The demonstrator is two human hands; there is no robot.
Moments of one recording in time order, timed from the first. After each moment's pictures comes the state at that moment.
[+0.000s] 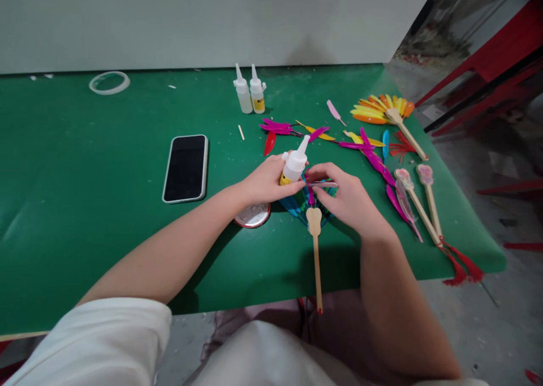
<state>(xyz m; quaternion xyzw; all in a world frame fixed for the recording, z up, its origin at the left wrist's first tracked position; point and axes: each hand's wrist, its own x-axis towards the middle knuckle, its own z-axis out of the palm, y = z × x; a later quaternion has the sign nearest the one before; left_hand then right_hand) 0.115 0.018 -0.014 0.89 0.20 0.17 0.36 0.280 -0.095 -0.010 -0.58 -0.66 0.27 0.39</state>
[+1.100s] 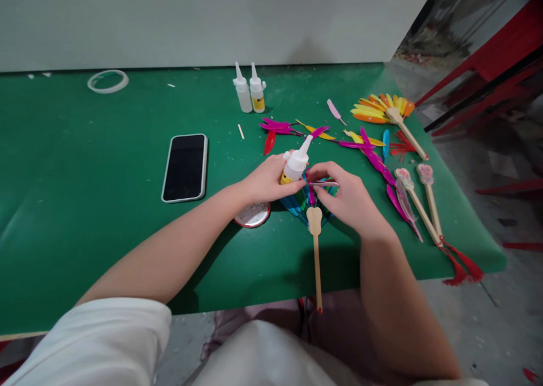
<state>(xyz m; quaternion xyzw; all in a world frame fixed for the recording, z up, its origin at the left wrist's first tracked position) 0.116 0.019 -0.016 0.89 0.21 0.16 0.37 0.279 -0.095 -0.010 -0.59 -0.66 0.25 0.39</state>
